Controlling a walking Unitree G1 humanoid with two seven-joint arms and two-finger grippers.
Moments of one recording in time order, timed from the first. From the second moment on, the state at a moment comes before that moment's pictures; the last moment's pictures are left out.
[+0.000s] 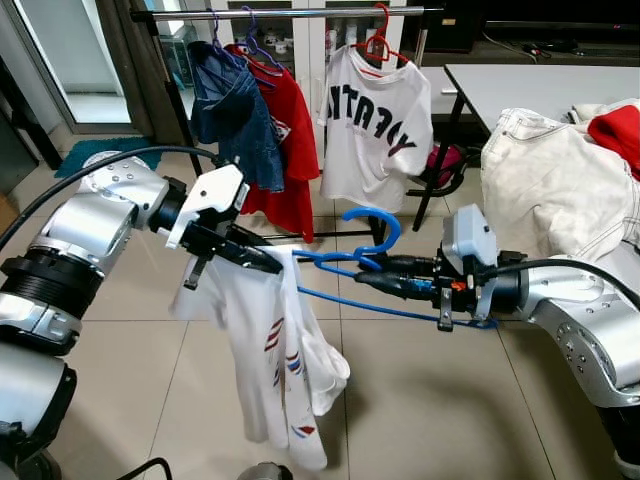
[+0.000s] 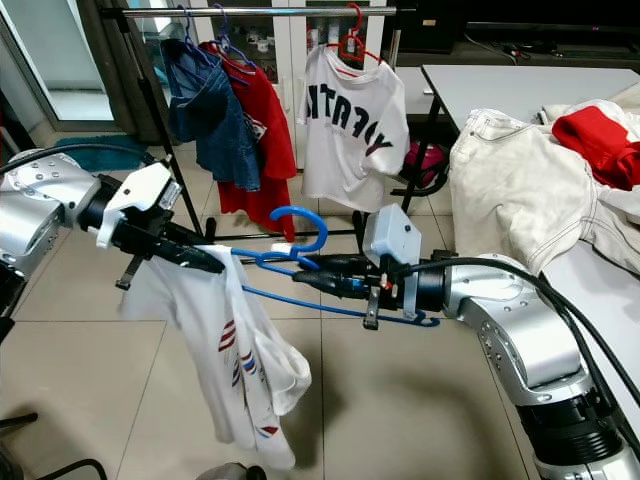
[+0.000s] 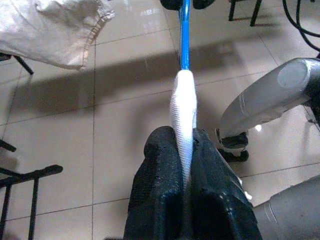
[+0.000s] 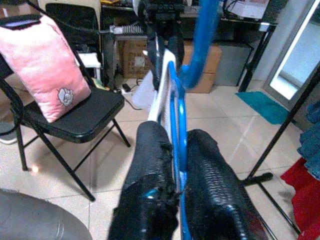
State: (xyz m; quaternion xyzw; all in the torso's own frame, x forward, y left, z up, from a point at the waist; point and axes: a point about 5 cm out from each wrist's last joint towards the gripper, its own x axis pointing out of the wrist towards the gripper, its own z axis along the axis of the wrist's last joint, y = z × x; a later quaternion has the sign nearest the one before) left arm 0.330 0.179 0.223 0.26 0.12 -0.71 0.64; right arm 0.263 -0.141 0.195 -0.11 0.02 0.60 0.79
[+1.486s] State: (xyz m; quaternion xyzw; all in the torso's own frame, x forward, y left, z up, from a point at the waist) left arm 0.347 0.191 0.279 0.13 0.01 -0.68 0.72; right arm 0.268 -0.080 0.192 -0.03 -0.08 0.47 0.88
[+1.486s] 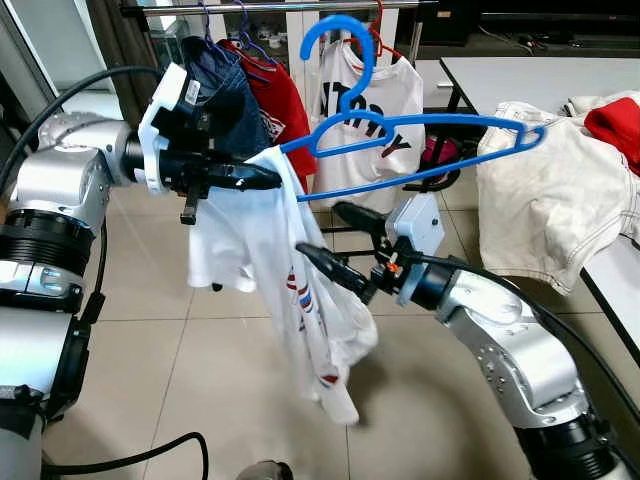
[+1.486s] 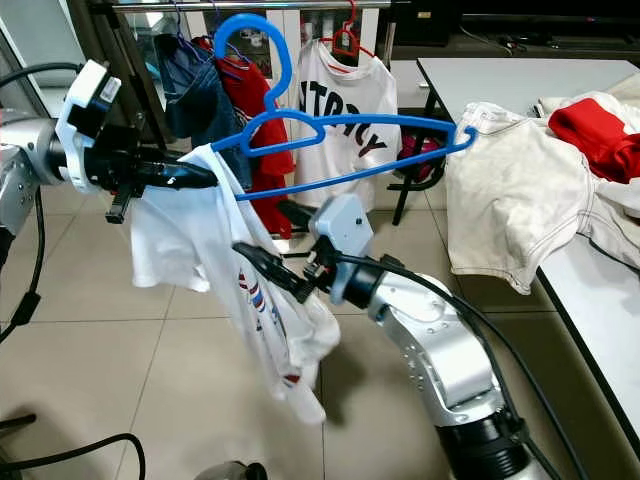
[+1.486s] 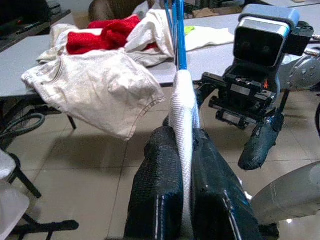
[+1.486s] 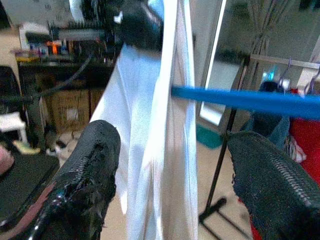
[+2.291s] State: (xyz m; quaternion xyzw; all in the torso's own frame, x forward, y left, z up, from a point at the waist) left arm 0.349 0.179 0.283 0.12 -0.02 -0.68 0.73; right arm 0.247 -0.060 0.190 -0.02 -0.08 0.57 0.82
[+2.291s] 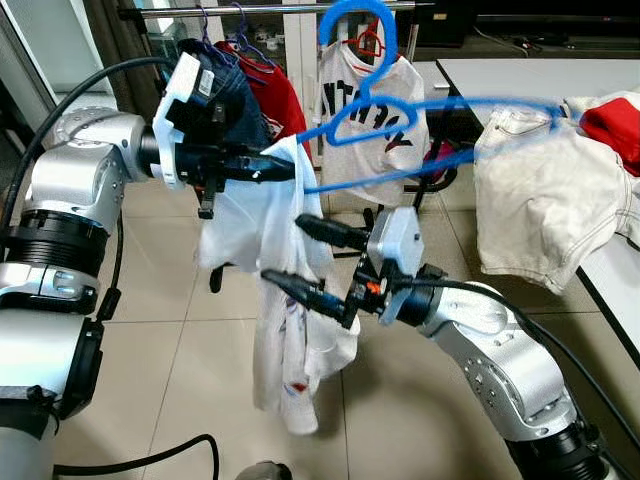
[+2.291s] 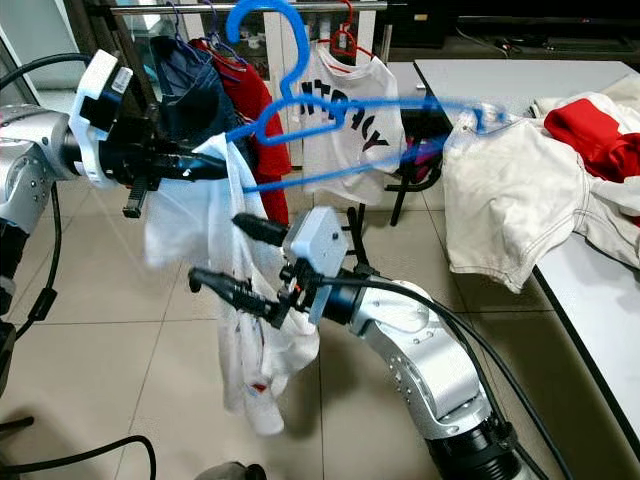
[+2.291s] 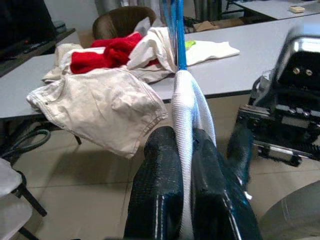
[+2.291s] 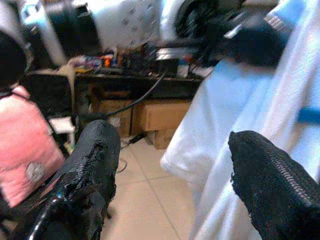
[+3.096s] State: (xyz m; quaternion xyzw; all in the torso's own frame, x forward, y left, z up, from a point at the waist) left arm 0.346 0.173 0.289 0.13 -0.03 -0.68 0.72; right arm 0.259 -0.069 0.175 -0.03 -0.04 0.56 0.83
